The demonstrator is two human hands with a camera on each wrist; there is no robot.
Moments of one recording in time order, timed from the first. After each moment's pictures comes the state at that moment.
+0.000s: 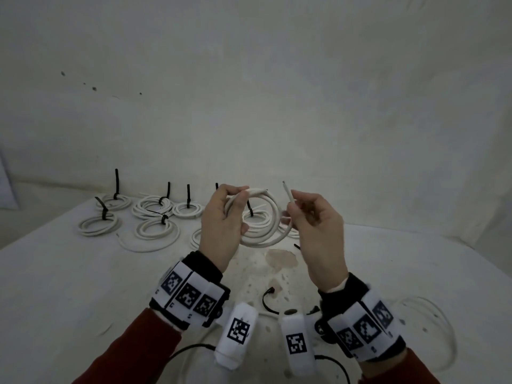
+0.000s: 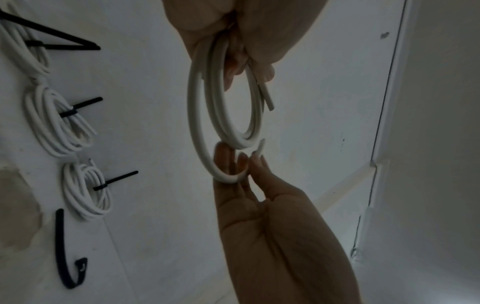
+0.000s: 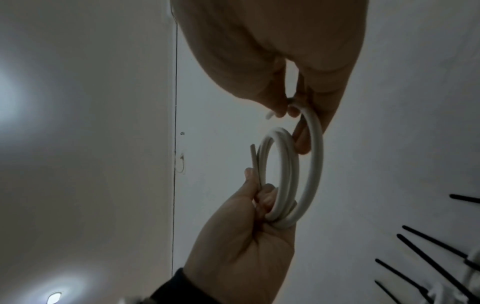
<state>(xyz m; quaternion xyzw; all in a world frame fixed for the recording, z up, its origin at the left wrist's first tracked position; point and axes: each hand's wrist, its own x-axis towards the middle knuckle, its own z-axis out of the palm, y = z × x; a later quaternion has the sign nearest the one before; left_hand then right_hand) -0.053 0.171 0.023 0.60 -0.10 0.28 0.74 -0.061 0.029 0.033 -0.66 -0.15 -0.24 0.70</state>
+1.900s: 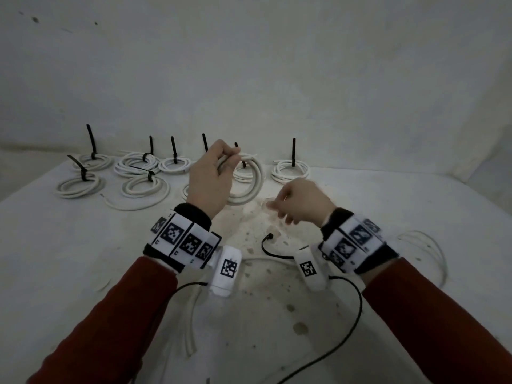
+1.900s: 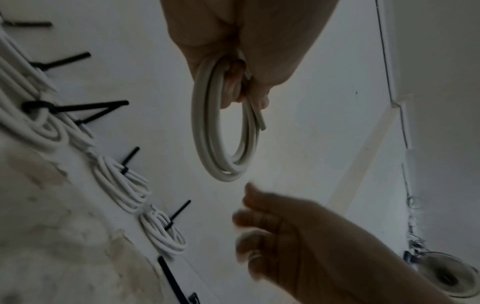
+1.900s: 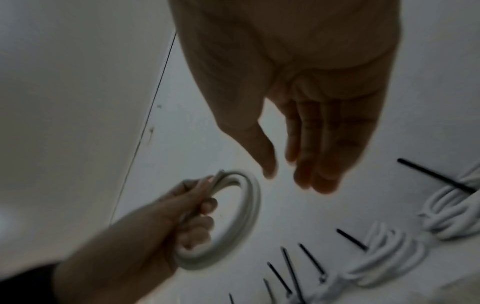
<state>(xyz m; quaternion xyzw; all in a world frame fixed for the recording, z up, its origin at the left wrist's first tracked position) -0.025 0.191 -0.012 0.77 -0.12 0.29 0.55 -0.020 0.010 -0.010 -0.94 -0.07 0.03 0.34</state>
